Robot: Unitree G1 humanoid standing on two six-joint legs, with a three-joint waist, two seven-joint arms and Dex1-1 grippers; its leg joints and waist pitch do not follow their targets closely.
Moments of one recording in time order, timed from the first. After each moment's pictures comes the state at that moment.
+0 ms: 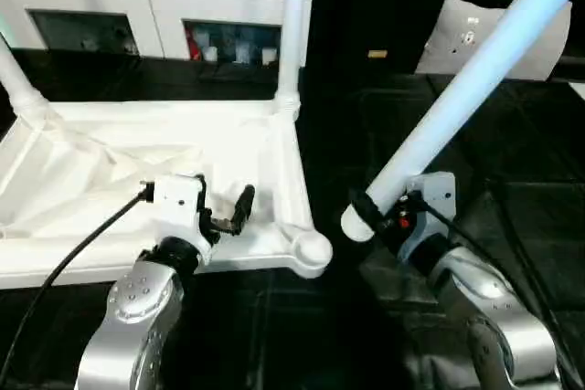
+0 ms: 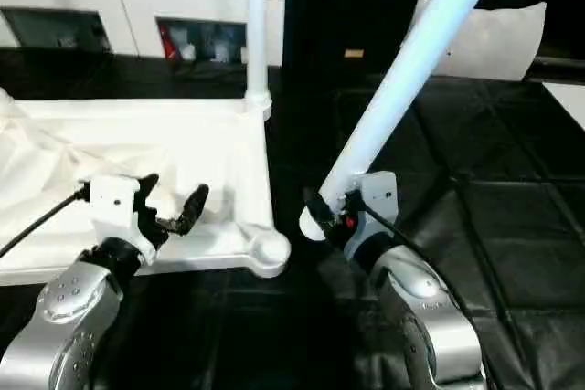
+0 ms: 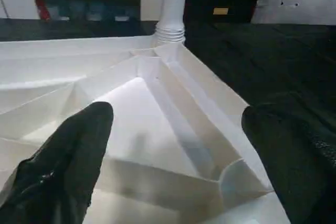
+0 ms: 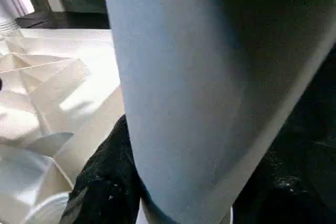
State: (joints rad) left arm 0.02 0.15 -0.03 -0.38 -0.16 0.43 -0.20; right arm -0.04 -0.18 0.04 -0.29 0.30 0.48 0.30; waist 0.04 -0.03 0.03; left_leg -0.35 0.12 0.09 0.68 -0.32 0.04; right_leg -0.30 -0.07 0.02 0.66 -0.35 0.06
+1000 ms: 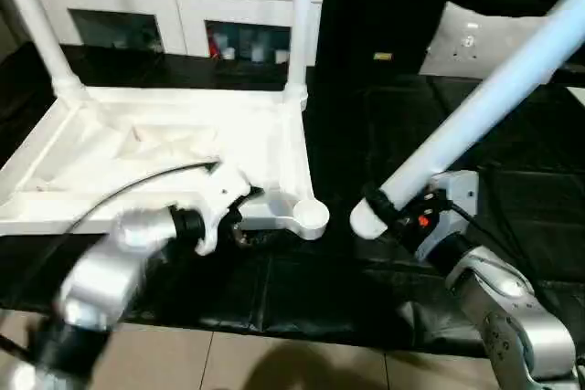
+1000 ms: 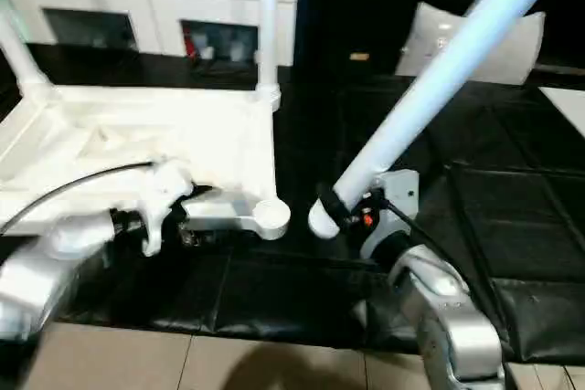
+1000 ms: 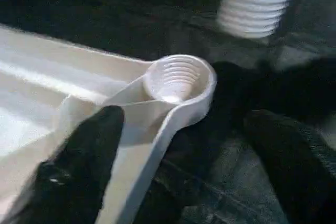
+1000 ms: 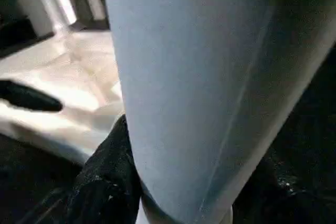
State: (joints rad) left arm -0.45 0.54 -0.29 0.11 -0.18 0.37 -1.00; right arm -0.04 -0.25 -0.01 -0.25 0.38 0.46 0.45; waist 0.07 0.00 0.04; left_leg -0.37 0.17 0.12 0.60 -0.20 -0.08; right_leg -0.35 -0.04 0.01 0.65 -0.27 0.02
